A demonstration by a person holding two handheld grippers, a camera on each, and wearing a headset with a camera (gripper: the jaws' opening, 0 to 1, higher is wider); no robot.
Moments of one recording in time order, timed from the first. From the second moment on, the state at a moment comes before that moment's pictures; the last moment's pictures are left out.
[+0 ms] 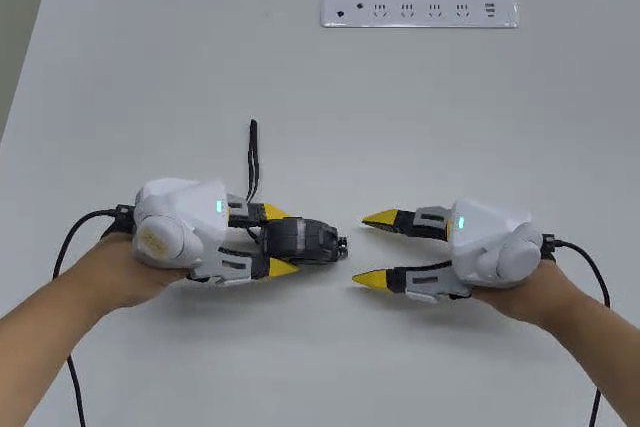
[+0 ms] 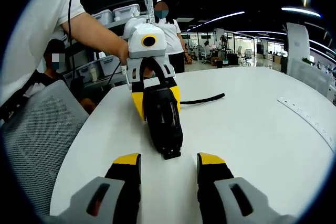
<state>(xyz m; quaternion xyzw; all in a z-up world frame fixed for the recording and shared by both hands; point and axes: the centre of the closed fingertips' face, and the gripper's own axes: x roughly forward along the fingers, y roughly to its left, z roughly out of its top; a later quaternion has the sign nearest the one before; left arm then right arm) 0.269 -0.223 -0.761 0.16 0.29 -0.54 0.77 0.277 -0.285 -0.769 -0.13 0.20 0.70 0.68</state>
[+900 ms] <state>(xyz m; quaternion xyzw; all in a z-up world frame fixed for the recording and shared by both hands) 0.268 -0.225 -0.757 0.15 0.29 -0.54 0.77 0.277 -0.269 -0.782 -0.13 0.20 0.71 0.67</state>
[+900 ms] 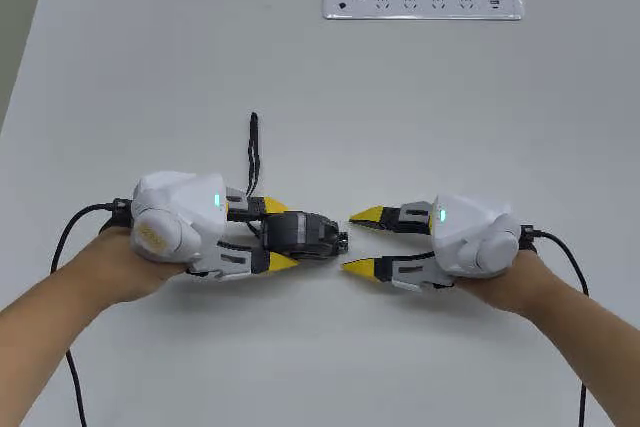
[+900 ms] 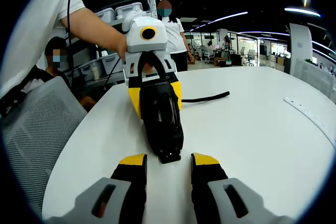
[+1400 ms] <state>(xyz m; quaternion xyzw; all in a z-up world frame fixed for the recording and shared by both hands) 0.269 -0.224 -0.760 0.15 0.29 -0.54 0.77 0.278 -0.263 -0.786 -0.15 0.18 0.71 0.66</state>
